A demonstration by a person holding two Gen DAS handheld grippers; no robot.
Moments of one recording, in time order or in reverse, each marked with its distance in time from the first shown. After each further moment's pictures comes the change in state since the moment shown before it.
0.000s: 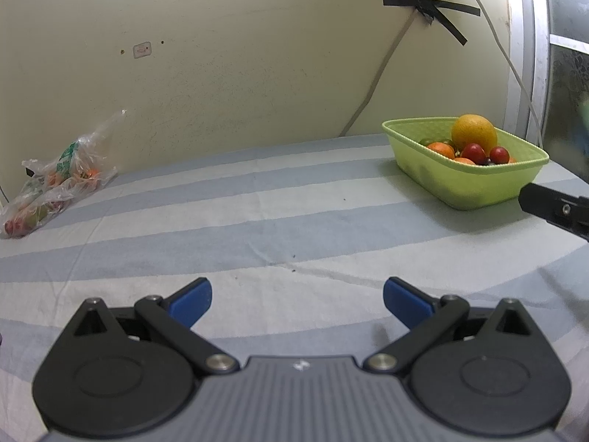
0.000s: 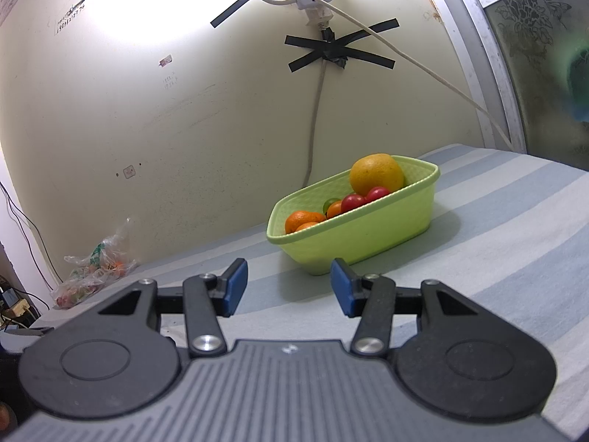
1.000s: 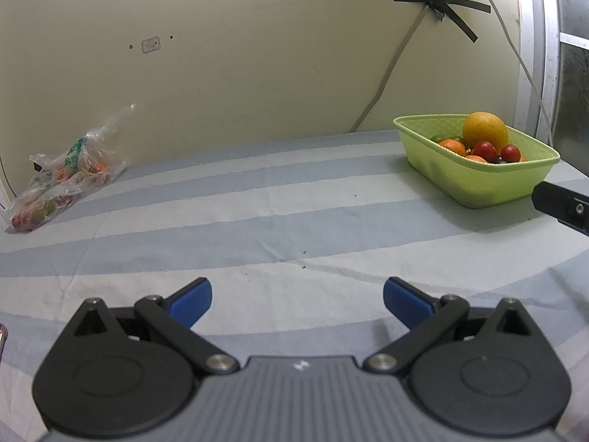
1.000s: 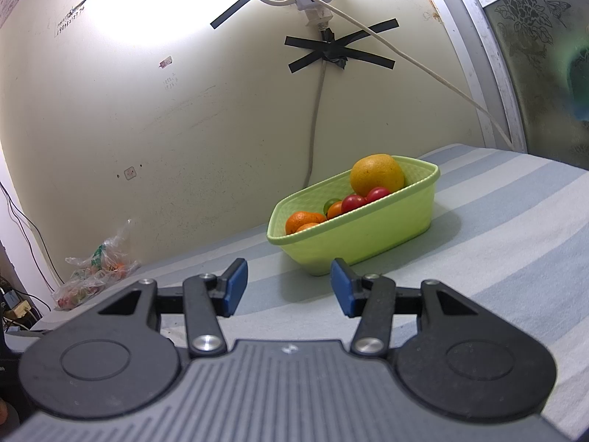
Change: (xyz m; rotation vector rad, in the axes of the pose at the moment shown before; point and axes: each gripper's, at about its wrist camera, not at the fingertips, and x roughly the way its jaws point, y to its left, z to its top) left arm 0.002 0.001 0.000 -0.008 0.014 0.031; right arm 0.000 0.000 0.000 0.001 -0.001 0.000
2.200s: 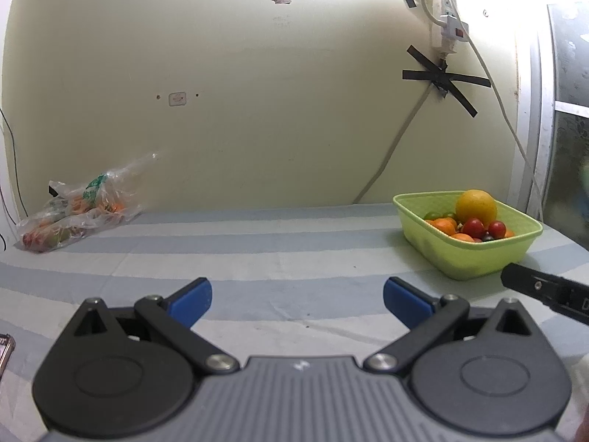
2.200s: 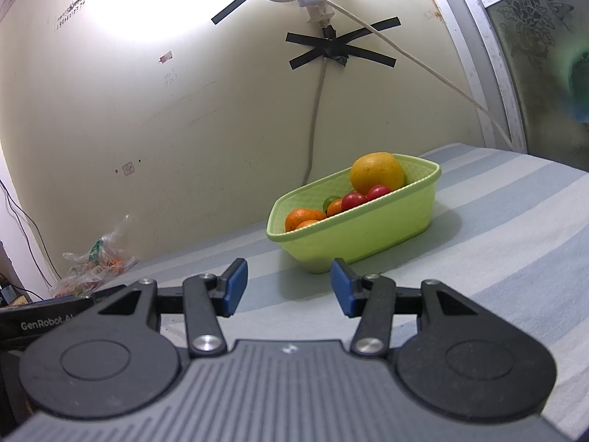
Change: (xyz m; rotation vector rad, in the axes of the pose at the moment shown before) left arm -0.037 0.014 0.008 -0.078 -0.205 -0.019; right arm 0.003 0.003 0.000 -0.007 0.007 -0.006
